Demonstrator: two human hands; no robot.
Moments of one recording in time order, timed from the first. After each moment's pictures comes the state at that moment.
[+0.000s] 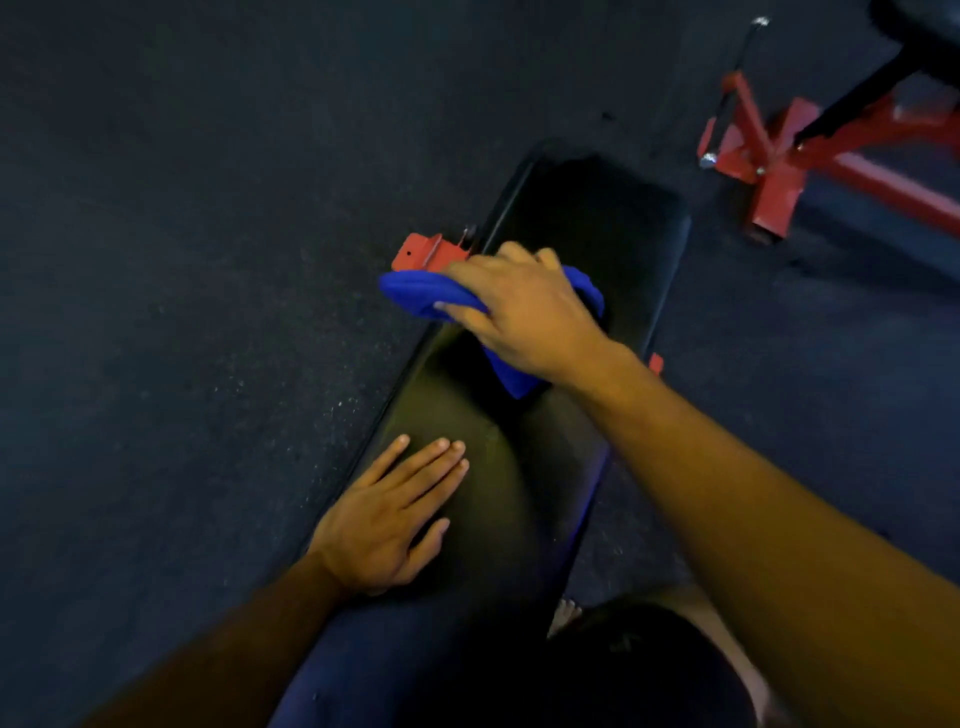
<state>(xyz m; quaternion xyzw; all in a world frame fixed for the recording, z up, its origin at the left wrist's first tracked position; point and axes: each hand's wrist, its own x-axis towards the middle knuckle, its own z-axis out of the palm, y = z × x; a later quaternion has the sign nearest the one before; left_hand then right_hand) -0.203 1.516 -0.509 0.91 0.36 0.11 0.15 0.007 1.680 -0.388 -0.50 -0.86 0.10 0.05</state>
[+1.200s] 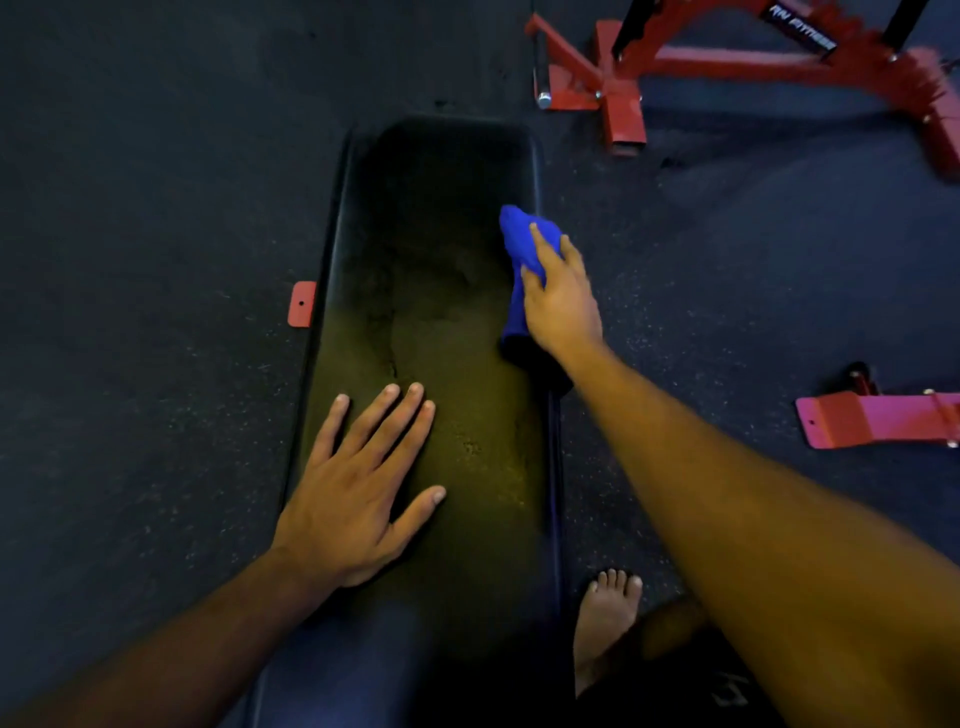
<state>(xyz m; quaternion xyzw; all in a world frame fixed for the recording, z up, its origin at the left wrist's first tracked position) -0.168 1.573 -0.508 0.95 0.31 0.02 0.09 0.120 1.617 -0.490 -0.83 -0.42 0.22 0.28</state>
